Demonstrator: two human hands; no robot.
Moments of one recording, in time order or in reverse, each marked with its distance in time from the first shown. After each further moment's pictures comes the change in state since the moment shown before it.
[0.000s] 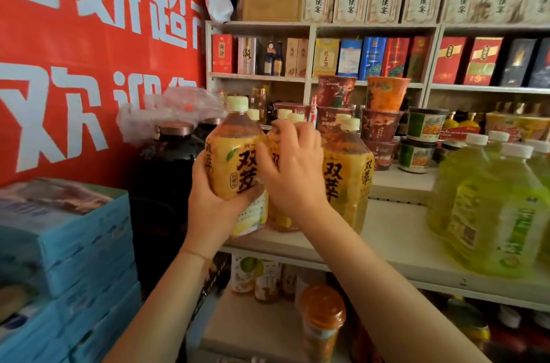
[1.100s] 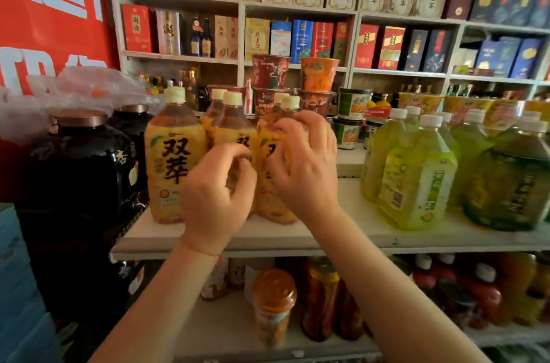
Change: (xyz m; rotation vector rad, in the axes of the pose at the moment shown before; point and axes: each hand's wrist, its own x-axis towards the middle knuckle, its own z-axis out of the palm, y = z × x) left_hand -0.002 0.006 0.071 0.254 0.045 0.834; right_hand -0.024 0.065 -0.043 -0.259 0.262 -0.146
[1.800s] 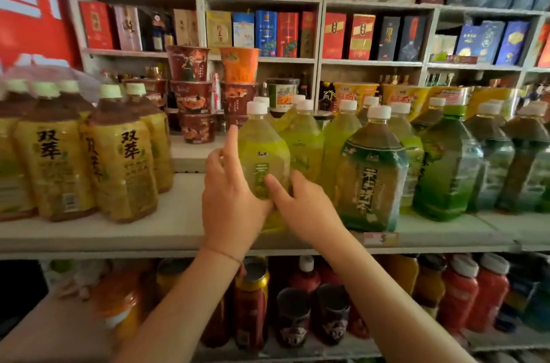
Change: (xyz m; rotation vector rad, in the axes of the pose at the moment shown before) left_hand -0.039 0.204 0.231 0.149 -0.288 -0.384; right_hand -0.047 0.230 -0.178 0.177 -0.725 0.659
